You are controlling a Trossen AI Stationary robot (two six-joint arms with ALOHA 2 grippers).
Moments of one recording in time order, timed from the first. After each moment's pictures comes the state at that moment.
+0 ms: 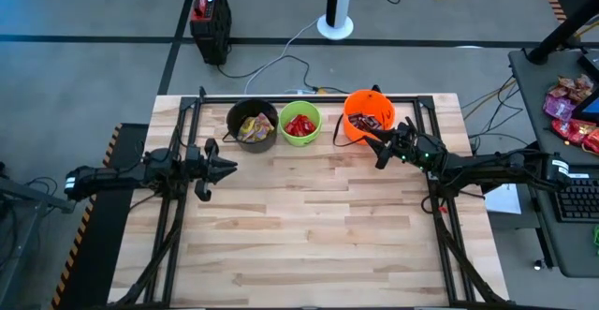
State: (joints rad) left arm 0.07 0.10 0.02 0.21 0.04 -0.25; right arm -0.42 0.91 0.02 0.81 0.13 0.32
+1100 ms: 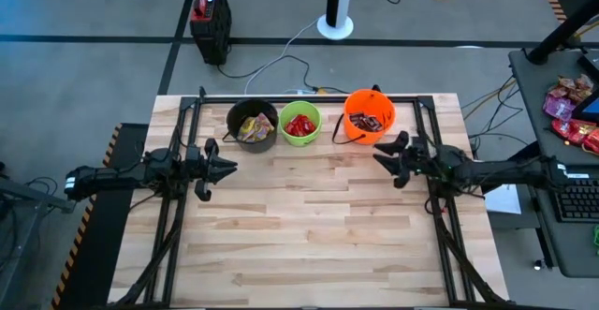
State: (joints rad) left arm 0.07 0.11 0.02 0.21 0.04 -0.25; right arm -0.12 0.38 0.02 0.55 0.13 0.32
